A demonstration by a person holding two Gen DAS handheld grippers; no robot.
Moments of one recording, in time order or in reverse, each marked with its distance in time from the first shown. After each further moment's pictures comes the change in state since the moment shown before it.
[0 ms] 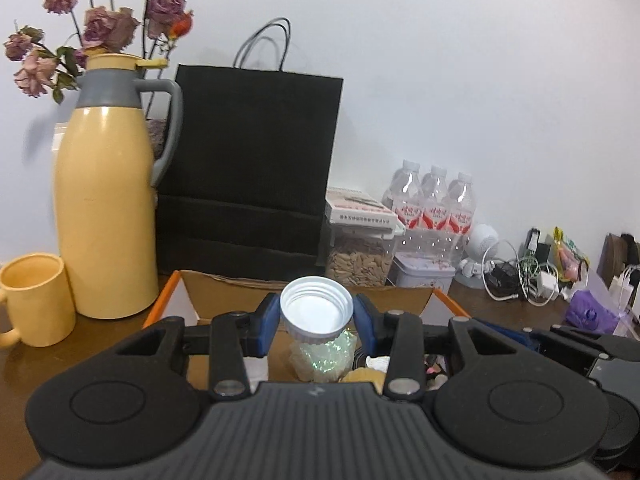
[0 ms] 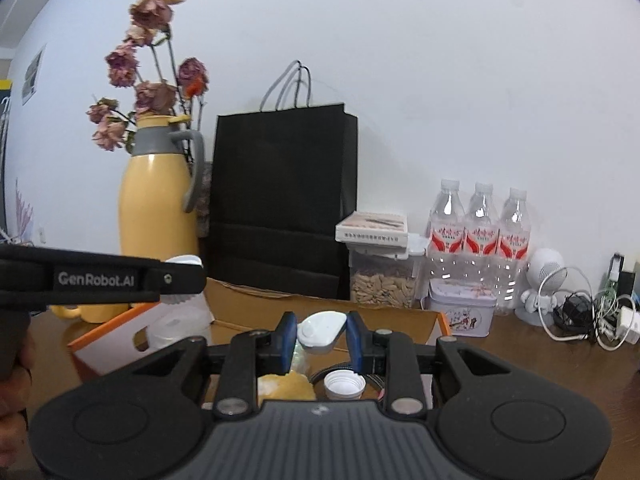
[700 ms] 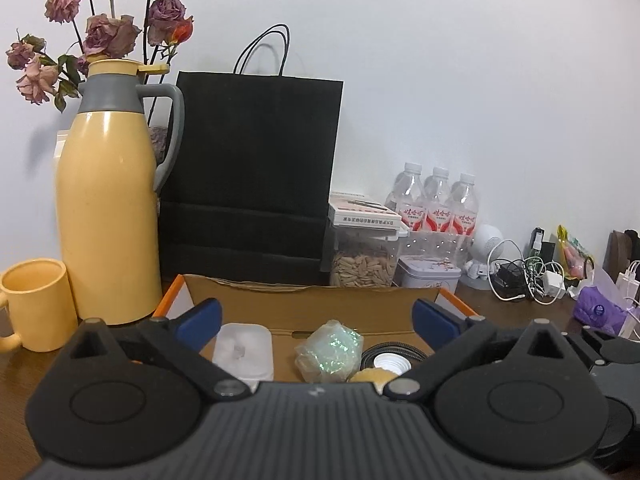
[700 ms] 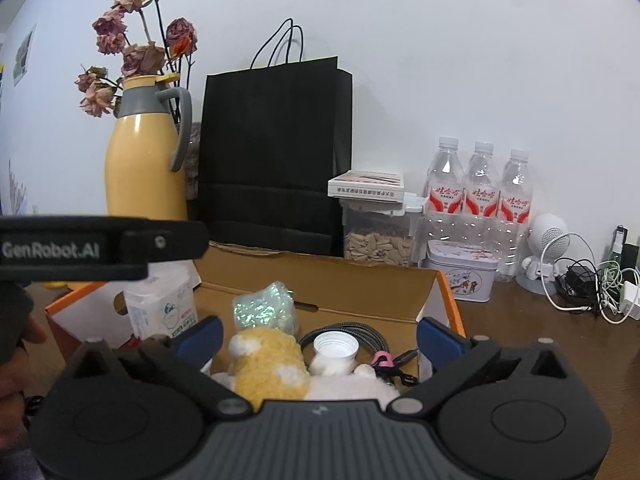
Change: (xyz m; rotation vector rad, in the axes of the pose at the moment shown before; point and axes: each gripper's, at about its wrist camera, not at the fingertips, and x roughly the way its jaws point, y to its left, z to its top) left arm -0.002 0.000 -0.010 0.012 -0.045 0.016; right arm 0.014 -0.004 -0.016 -0.008 0.075 -0.013
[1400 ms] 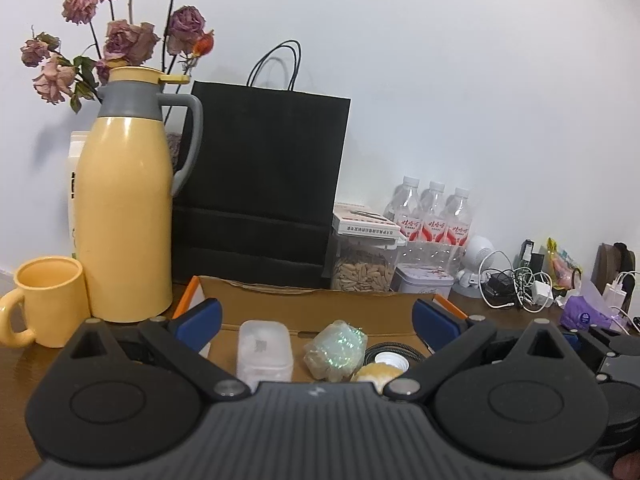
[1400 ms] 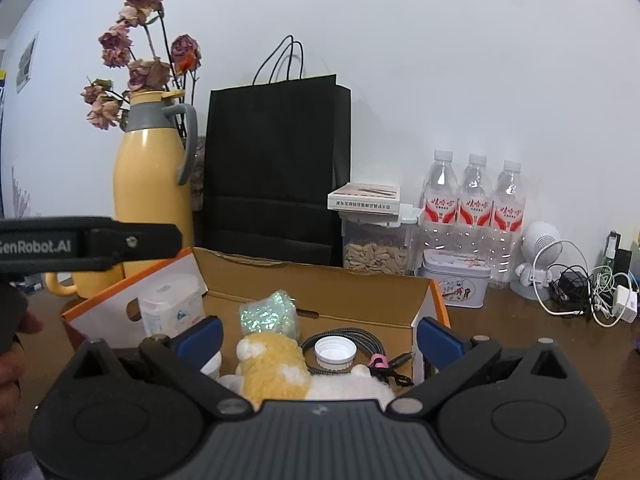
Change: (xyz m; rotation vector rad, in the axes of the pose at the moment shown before) left arm -0.032 0.021 0.001 -0.028 -0.026 -0.032; right arm -0.030 0.001 0.000 -0.008 -0.030 0.003
